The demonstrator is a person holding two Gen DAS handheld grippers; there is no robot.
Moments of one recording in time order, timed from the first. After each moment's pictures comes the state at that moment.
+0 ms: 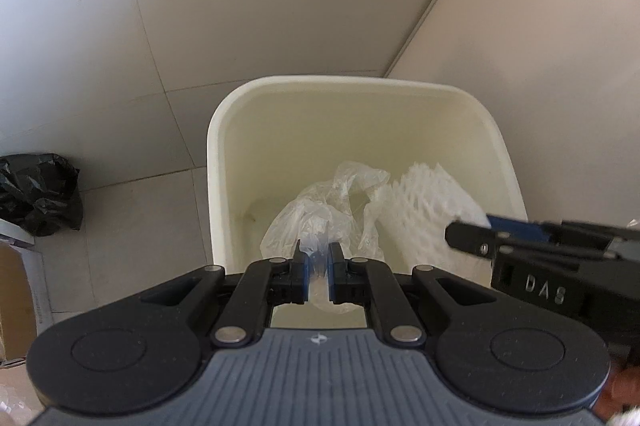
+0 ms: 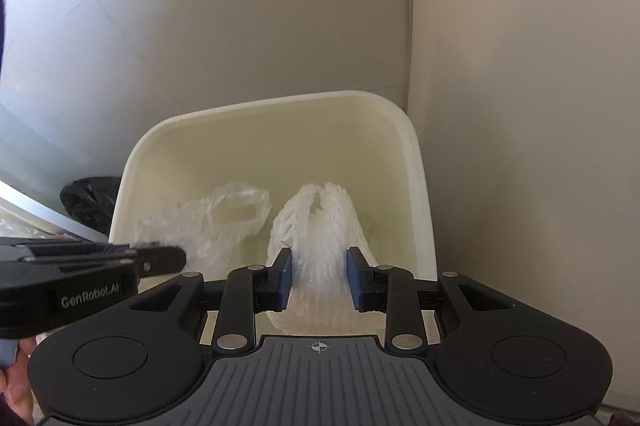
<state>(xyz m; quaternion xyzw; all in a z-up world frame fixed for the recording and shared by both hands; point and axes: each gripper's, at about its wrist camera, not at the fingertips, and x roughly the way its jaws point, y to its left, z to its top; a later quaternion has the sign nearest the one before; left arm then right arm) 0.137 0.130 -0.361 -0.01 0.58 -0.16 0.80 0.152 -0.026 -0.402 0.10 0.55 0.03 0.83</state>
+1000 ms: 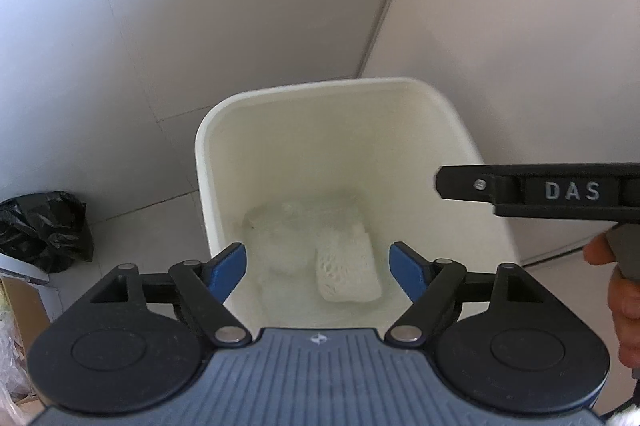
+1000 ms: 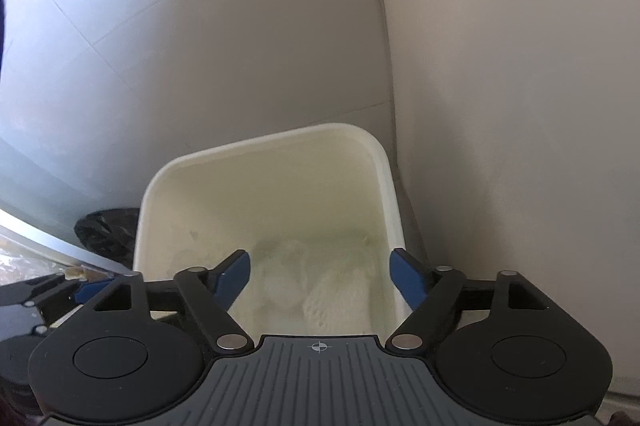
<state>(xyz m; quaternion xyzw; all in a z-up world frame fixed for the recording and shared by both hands) 0.096 0.115 -0.296 0.03 0.55 -0.19 0.81 0.094 -0.071 -0.370 0.14 0.54 0.02 0.83</state>
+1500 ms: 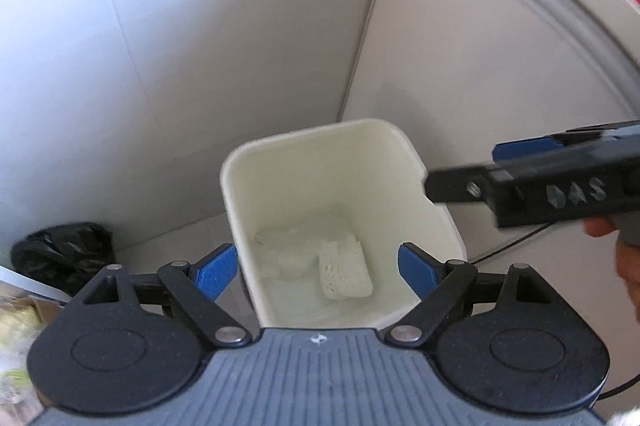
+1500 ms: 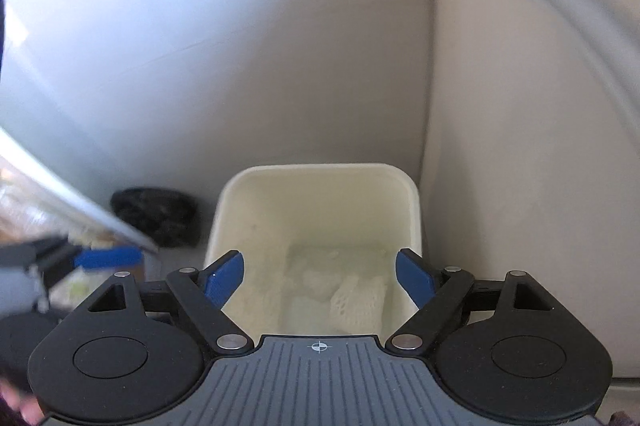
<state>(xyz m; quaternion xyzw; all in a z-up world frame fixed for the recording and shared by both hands) 0.074 0.134 -0.213 0.06 0.51 -0.20 0.83 0.067 -0.047 -0.275 0.07 0.52 0.09 0.84</state>
